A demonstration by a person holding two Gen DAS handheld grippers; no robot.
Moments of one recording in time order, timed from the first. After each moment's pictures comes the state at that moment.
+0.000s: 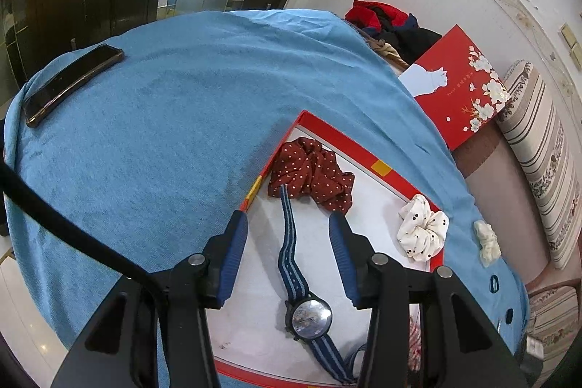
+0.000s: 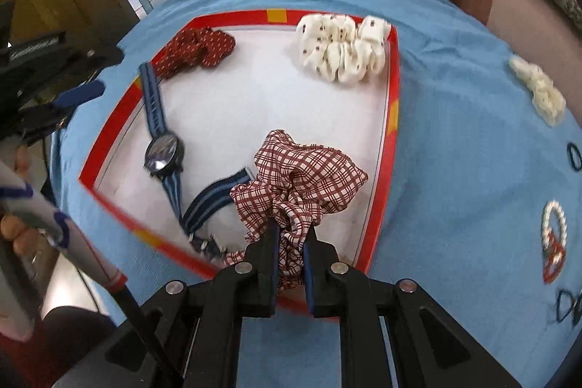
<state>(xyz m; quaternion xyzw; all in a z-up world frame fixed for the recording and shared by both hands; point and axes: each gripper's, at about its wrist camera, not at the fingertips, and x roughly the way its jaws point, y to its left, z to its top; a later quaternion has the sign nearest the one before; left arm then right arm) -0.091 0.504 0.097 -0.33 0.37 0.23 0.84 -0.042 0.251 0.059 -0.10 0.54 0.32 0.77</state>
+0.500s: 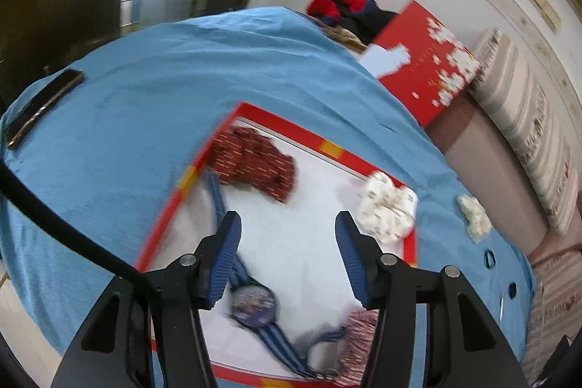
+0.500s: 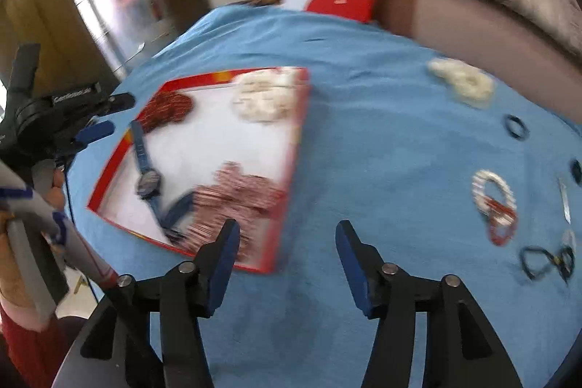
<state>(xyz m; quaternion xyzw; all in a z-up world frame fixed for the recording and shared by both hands) -0.063 0.447 0.112 -0.28 0.37 0.18 0.87 -0.053 0.141 0.101 -0.02 0.47 0.24 0.85</state>
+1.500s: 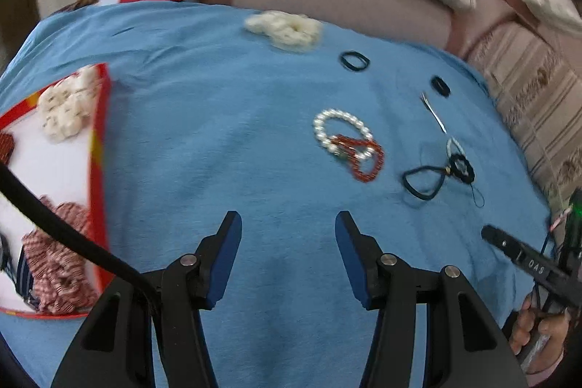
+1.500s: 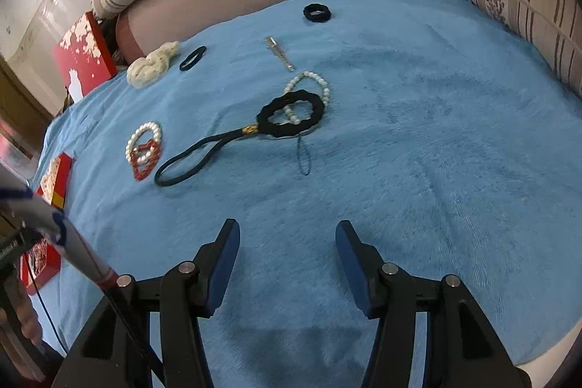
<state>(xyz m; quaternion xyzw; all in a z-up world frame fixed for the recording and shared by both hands) -0.017 0.139 0.063 -0.06 0.48 -0.09 0.87 -0.071 -0.183 0.034 0.17 0.49 0.01 0.86</state>
